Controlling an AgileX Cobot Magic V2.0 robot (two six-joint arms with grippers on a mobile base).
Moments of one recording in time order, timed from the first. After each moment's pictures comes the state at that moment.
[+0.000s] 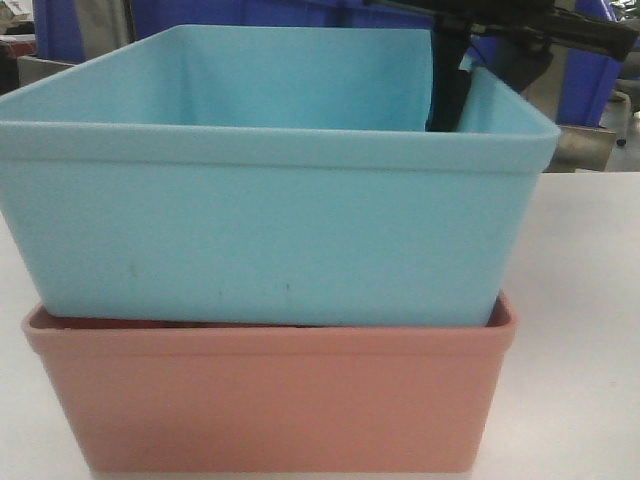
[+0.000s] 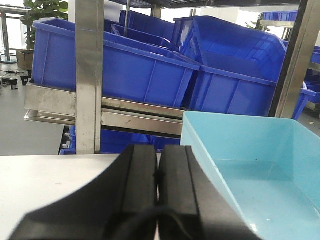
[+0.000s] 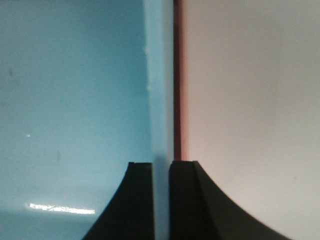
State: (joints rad) left arm -0.29 0.35 -0.38 -0.14 0.03 0.04; right arm 0.43 1.71 -1.51 0.14 1.08 0.51
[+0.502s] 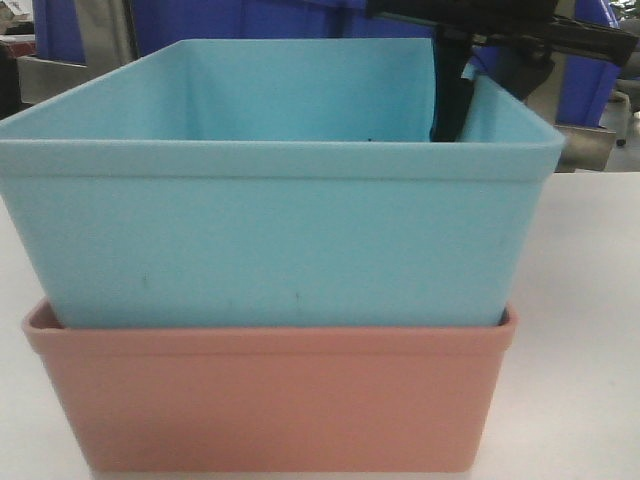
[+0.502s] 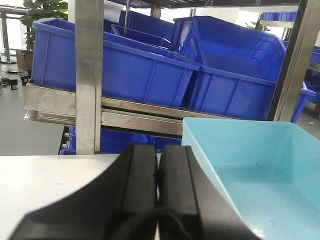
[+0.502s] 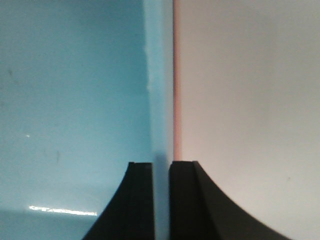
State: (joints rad) left arm -0.29 0.35 -0.38 -0.14 0.03 0.04; right arm 0.43 1.72 -1.51 0.12 1.10 0.51
